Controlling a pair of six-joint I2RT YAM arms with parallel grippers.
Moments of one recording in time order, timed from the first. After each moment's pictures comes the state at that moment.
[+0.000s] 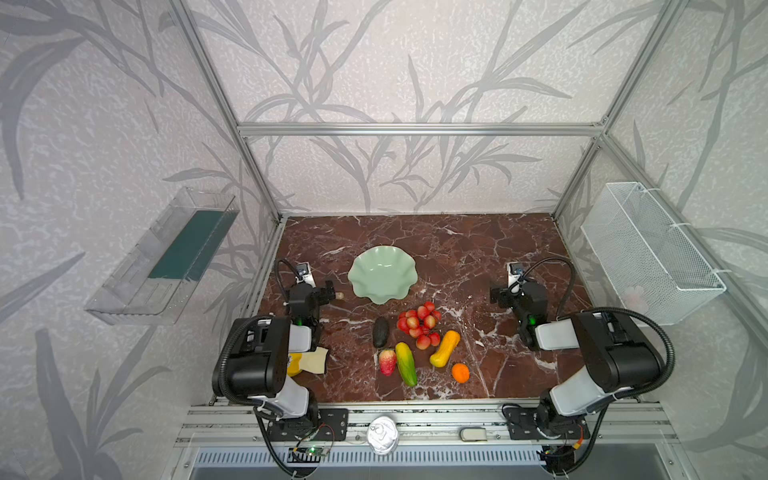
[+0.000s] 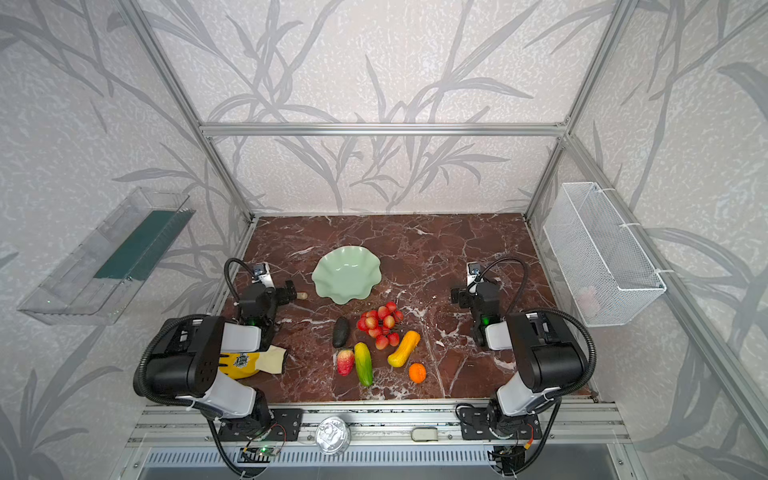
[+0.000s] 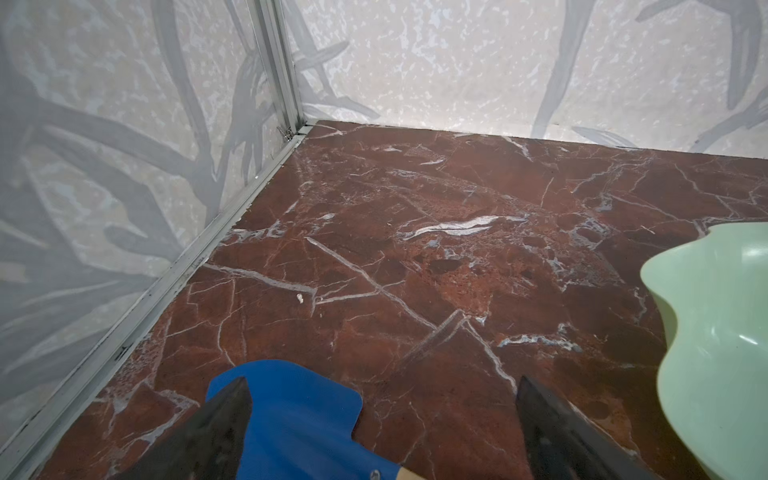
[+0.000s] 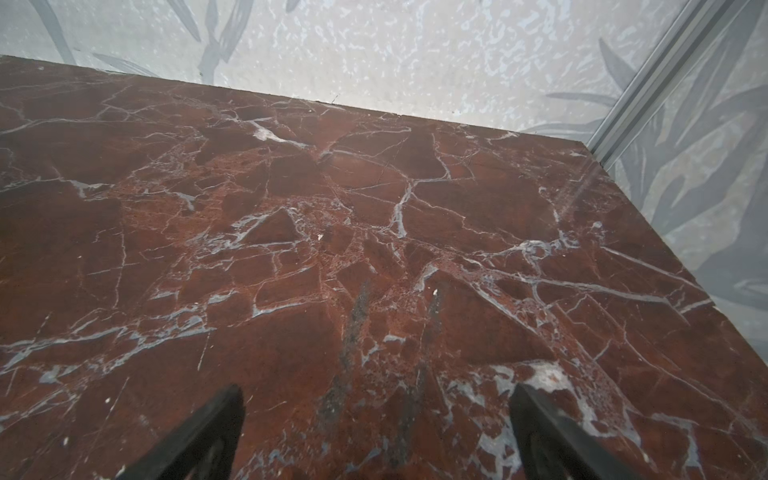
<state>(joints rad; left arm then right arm) 0.06 1.56 0.34 0.90 -0.17 -0.06 0.11 1.60 0.35 0.90 0.08 -0.08</state>
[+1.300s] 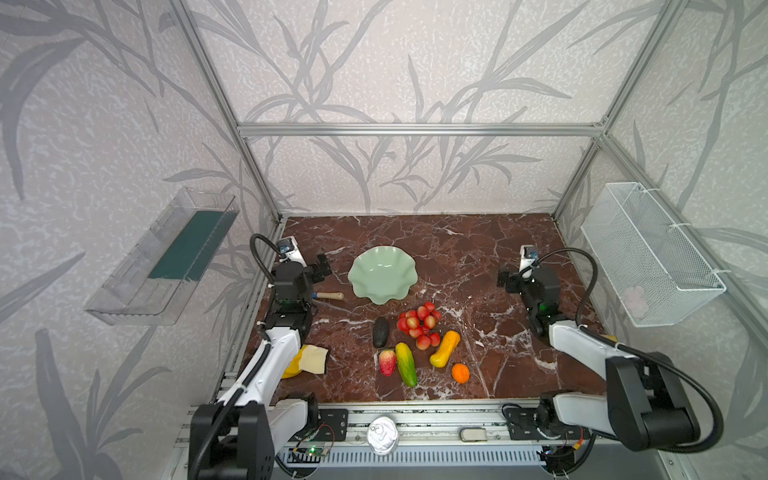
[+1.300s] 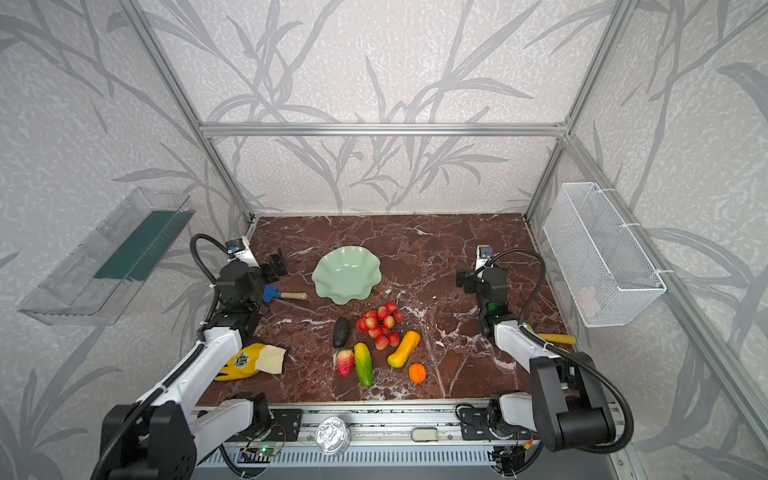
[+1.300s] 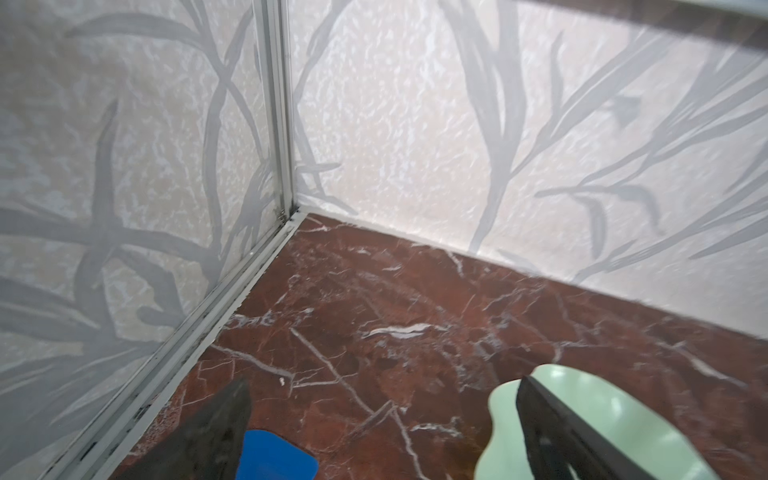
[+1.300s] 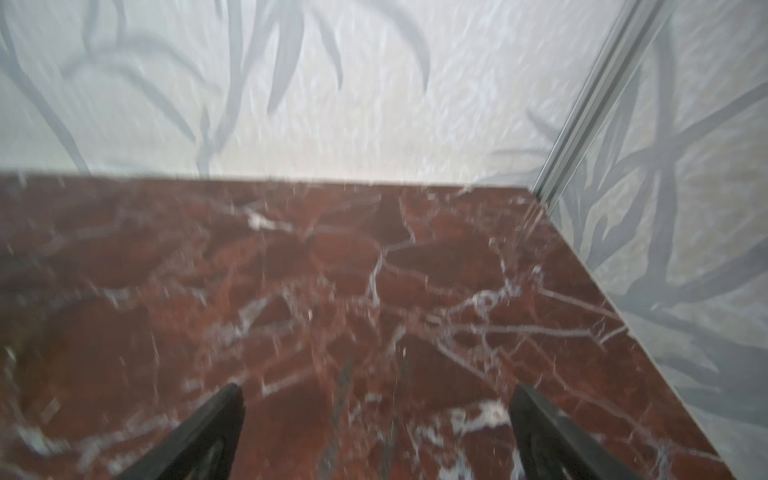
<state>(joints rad) 0.01 1.01 0.59 0.25 -0.15 -0.25 0.11 1.22 0.54 0.45 0.15 0.08</state>
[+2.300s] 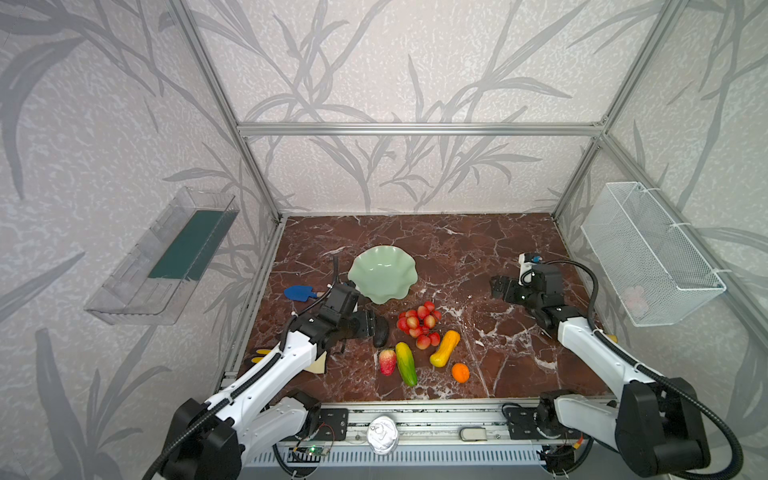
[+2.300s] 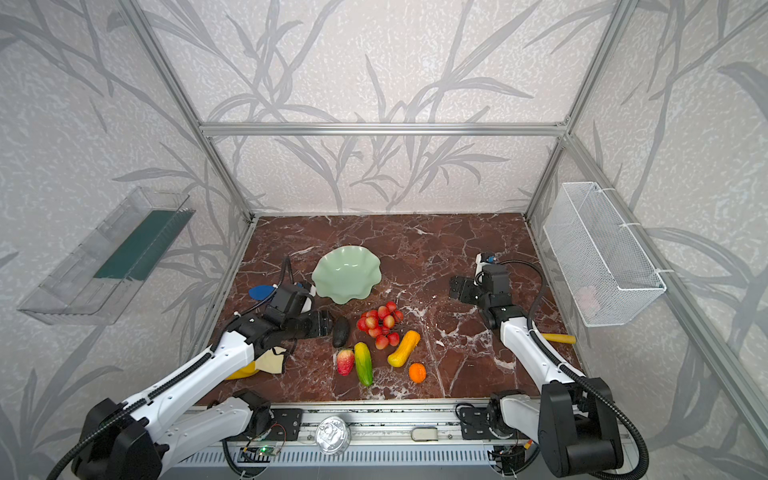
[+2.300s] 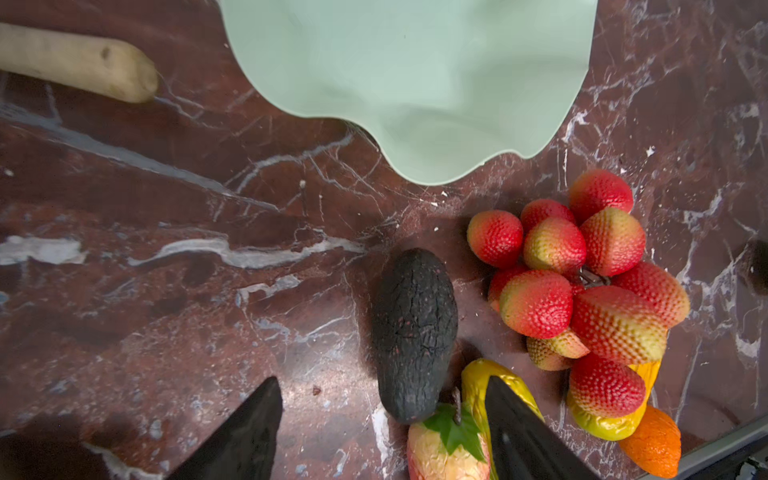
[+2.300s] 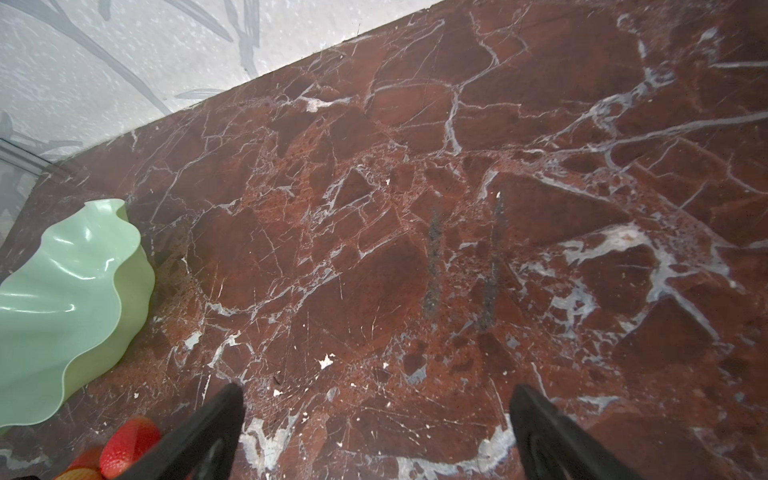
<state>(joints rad) -0.48 1.06 0.64 -0.56 0.06 -0.57 0.10 1.19 0.61 -0.07 -0.13 0.35</state>
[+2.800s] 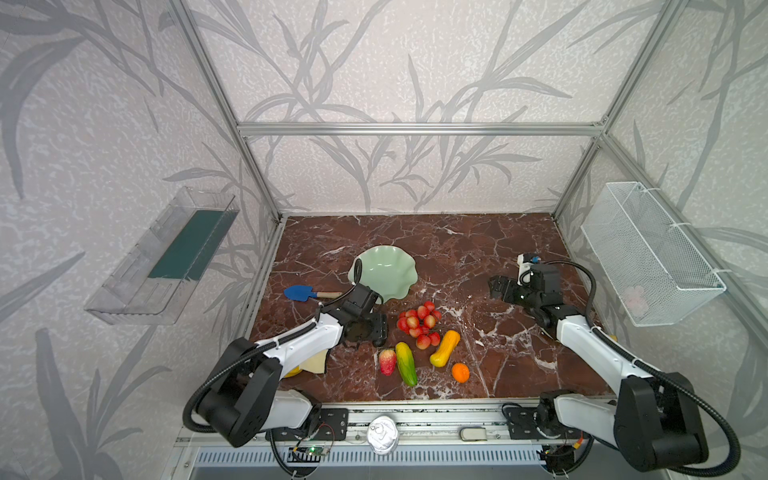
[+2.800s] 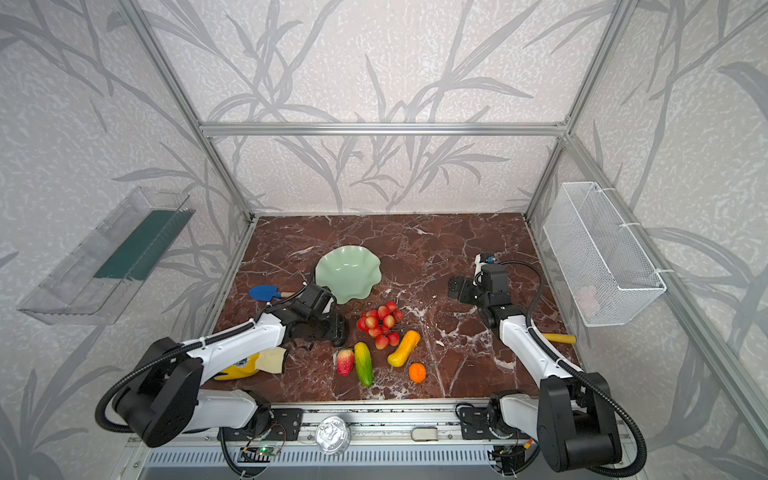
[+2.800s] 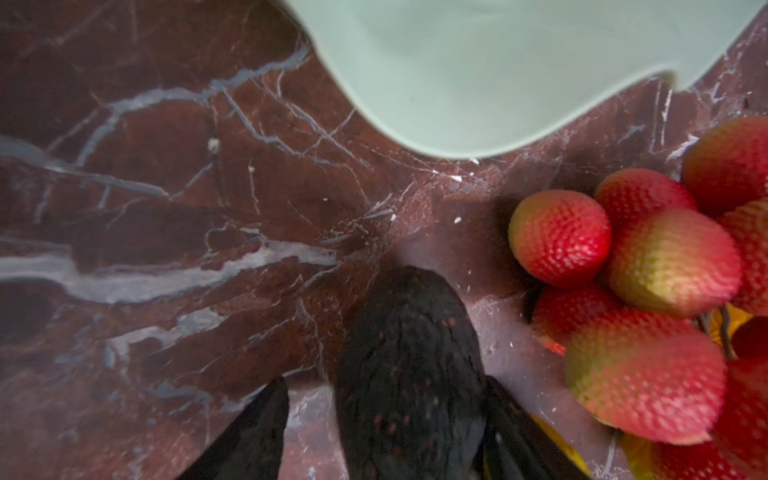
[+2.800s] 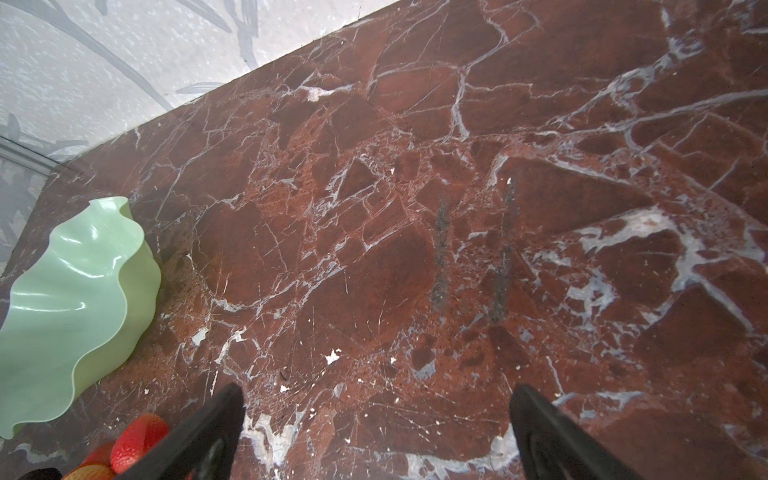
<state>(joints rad) -0.54 1.38 0.65 -0.41 0.09 -0.60 0.10 1.20 0.61 -0.07 -0.14 0.37</state>
